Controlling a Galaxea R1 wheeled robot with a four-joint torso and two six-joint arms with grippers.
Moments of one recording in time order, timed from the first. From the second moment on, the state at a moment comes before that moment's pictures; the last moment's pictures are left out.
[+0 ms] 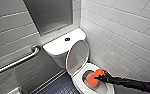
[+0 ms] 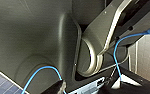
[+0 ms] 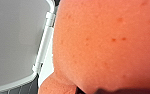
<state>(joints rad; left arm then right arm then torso) 1.53 2.60 -1.93 1.32 0.02 -1.23 -0.51 2.59 -1.93 0.18 -0.11 0.39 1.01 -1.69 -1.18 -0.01</state>
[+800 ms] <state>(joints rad) 1.52 2.63 -1.98 1.32 0.01 -1.23 -0.38 2.69 -2.02 0.18 -0.17 0.39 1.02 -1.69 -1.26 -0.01</state>
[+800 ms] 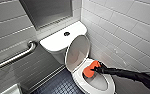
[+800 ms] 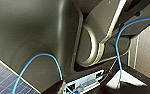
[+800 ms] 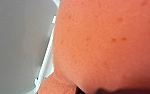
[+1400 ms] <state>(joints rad) 1.52 2.65 -2.04 1.32 -0.06 -1.23 -0.38 2.80 -2.23 0.20 -0.19 0.39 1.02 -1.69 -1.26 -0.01</state>
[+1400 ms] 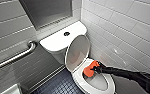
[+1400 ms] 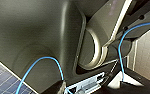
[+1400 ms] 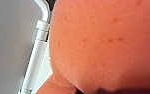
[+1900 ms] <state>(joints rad) 1.52 2.67 -2.07 1.32 -0.07 -1.23 -0.35 2.84 -2.33 0.23 -0.25 0.40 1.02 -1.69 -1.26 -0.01</state>
